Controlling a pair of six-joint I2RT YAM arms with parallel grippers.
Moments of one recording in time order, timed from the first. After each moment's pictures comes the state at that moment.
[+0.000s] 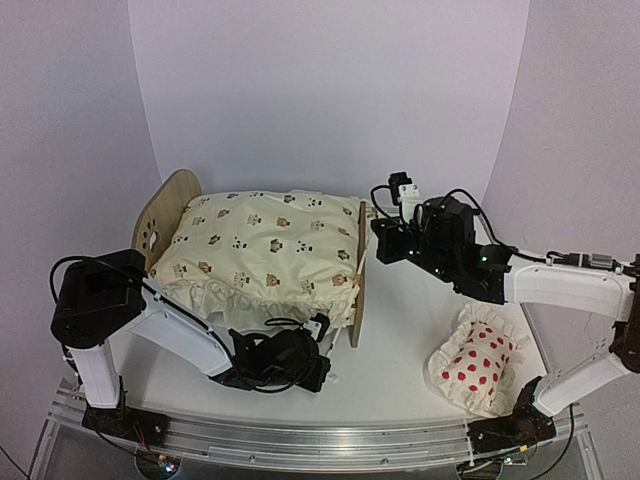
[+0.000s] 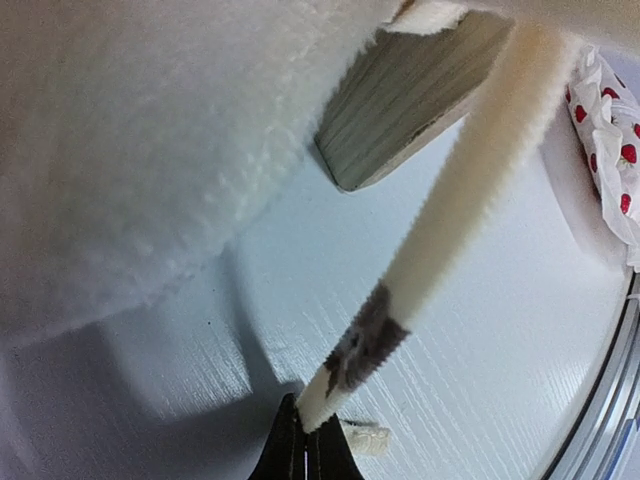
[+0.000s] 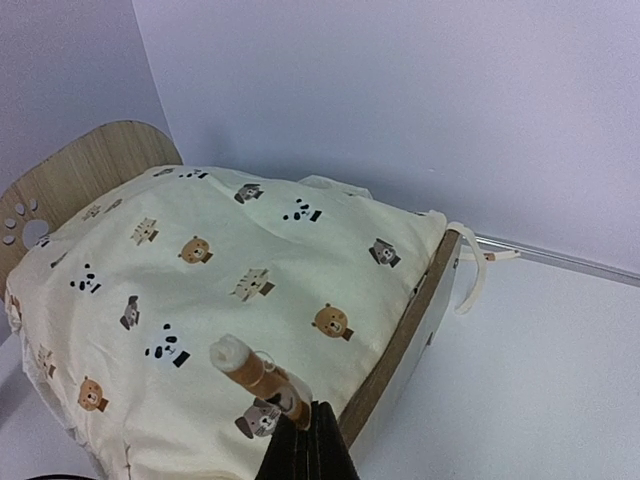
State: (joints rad) left arm -1.30 1.89 0.84 0.28 -0.21 -0.76; right arm 0.84 1.38 0.97 0.16 0.34 0.21
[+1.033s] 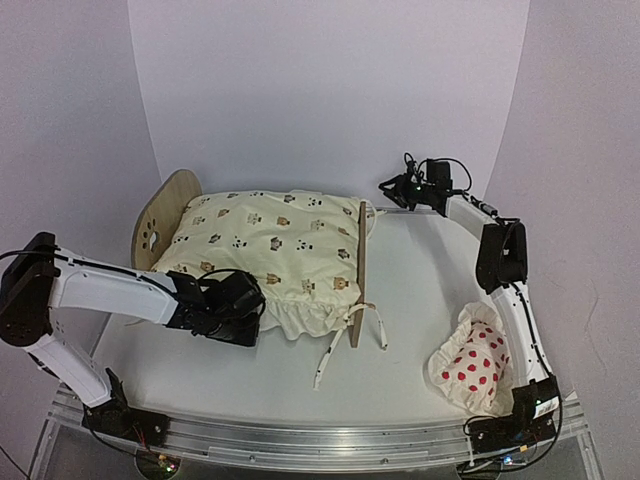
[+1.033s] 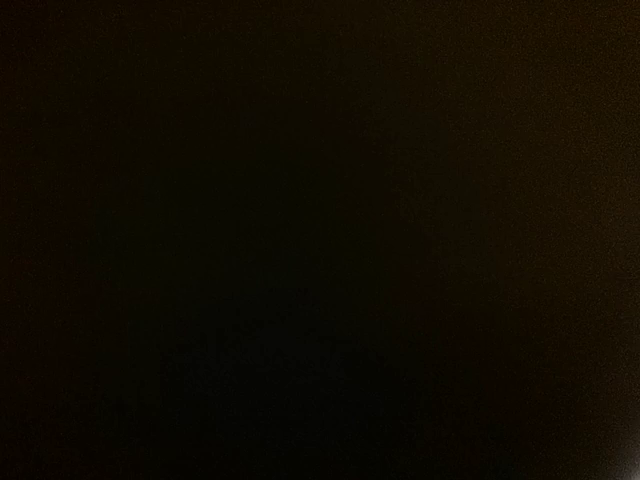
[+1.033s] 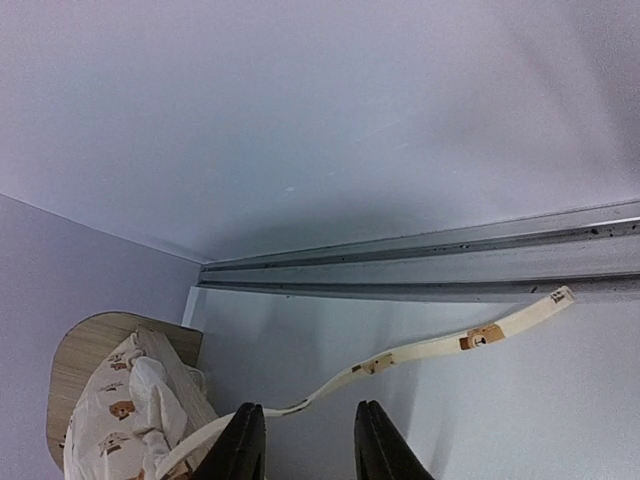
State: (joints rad) left arm -1.01 1.53 0.83 -0.42 -0.33 -0.76; right arm 0.18 2.74 2.51 -0.15 -0.61 0.75
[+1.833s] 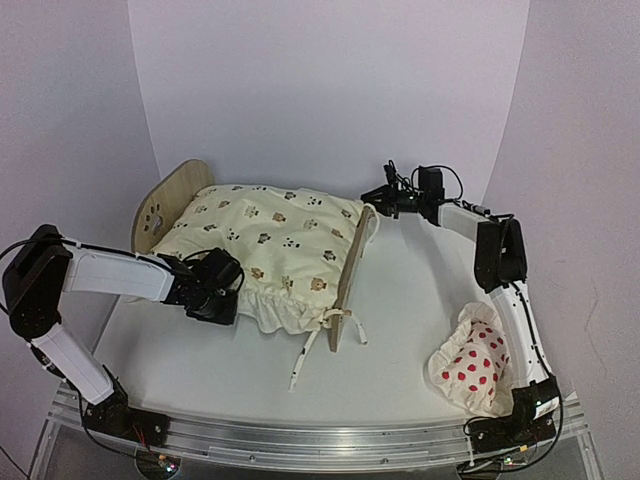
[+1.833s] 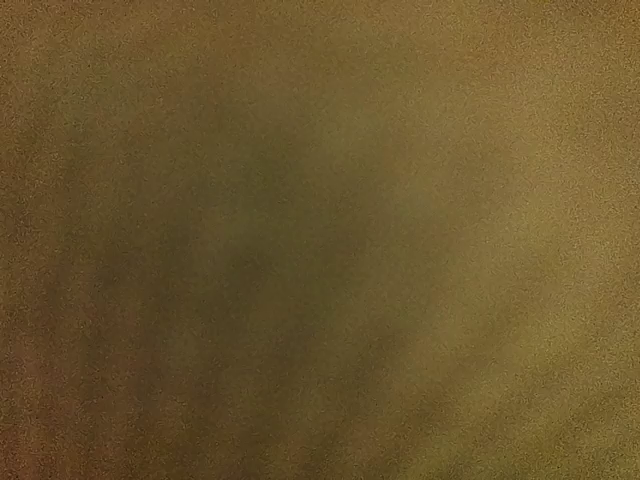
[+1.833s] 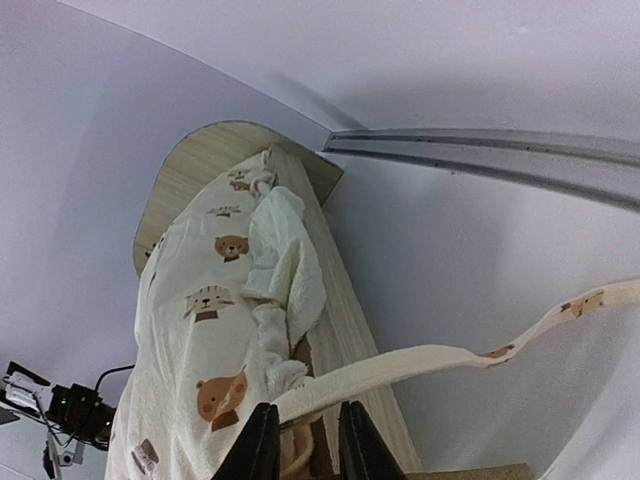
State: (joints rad) left arm -0.75 1.58 0.84 -0.40 -0.33 -0.56; right arm 0.22 2.70 2.33 0.06 -1.05 0.71
